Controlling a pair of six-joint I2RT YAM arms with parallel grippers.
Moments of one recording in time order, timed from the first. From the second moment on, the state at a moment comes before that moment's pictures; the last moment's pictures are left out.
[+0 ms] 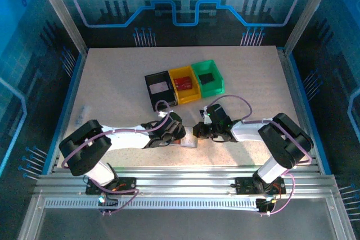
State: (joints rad) left arm -0.85 1.56 0.67 0.00 -0.08 -1.11; right arm 0.63 1.61 0.57 0.15 -0.38 0.69
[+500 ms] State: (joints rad) left arm -0.85 1.58 0.68 -0.02 -0.08 -1.10; right arm 0.63 1.61 0.57 0.16 -0.39 0.69
